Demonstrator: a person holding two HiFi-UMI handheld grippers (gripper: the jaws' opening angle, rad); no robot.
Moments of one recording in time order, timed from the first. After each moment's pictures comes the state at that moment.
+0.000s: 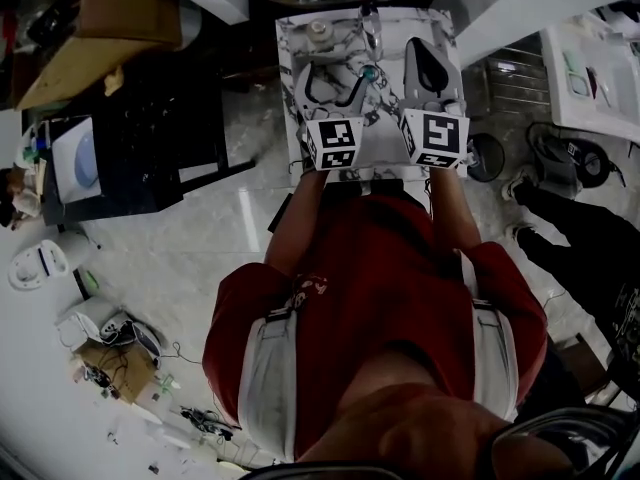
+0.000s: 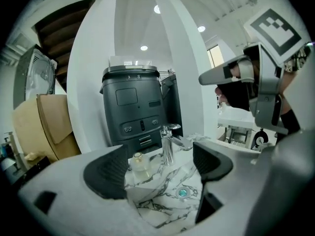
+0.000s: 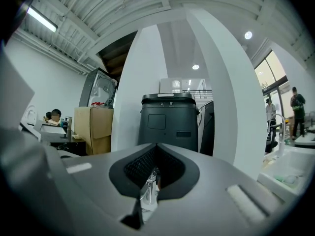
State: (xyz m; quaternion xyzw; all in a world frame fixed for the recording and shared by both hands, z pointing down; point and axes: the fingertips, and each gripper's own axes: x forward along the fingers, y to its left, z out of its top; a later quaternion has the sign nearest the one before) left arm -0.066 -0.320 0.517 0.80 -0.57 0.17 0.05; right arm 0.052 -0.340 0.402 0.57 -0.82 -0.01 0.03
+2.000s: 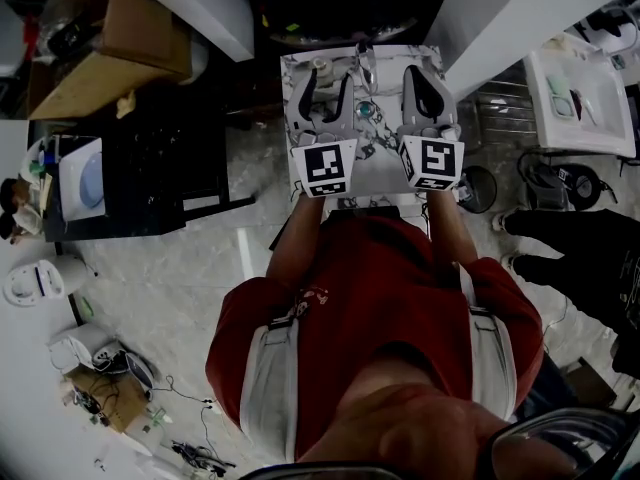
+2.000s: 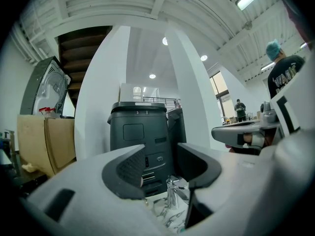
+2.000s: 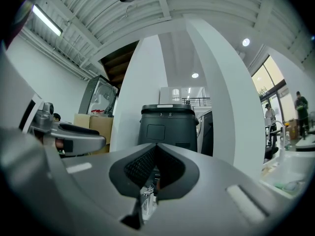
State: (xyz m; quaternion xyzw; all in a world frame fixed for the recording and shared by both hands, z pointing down) left arm -0.070 -0.318 0.370 0.80 -0.60 0.03 -0.03; right arm 0.058 -0.327 0.365 0.57 -0.82 -0.04 0.00
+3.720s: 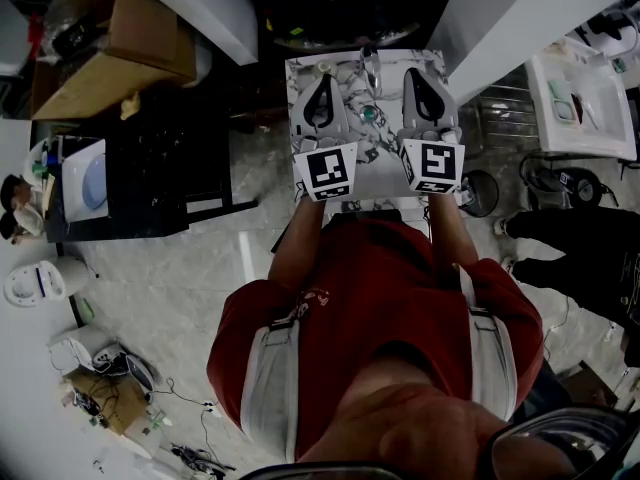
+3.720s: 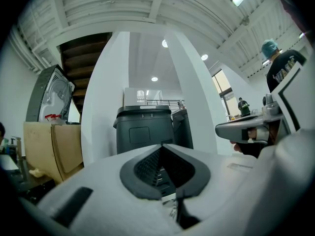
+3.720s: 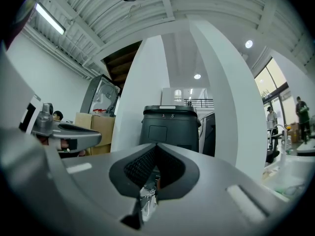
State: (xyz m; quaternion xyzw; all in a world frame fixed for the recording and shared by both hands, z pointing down) left arm -0.087 -0.316 0.365 0.78 -0.62 0.02 -0.06; right arm 0.047 -0.325 0.358 0.57 -0.82 -0.06 0.00
